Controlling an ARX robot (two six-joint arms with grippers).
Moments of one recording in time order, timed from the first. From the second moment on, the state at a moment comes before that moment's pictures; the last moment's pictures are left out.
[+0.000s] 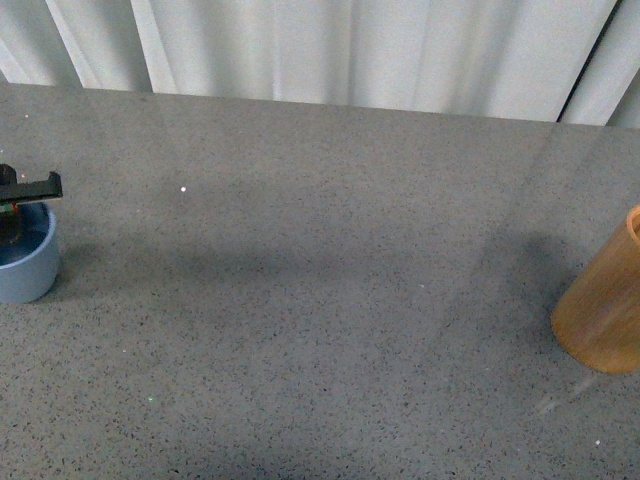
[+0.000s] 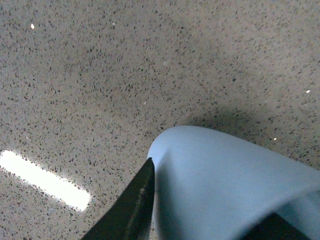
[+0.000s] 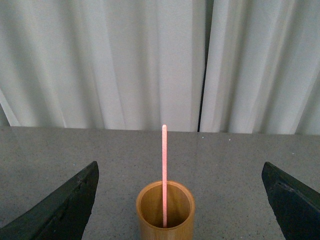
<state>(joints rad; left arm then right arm) 0.02 1.86 0.85 0.04 -0.29 -0.22 0.00 0.00 0.02 0.00 0.00 0.00</state>
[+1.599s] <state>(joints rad) -0.64 2.04 1.22 -0.39 -0.30 -0.23 0.00 0.00 0.02 0.00 0.00 0.00</state>
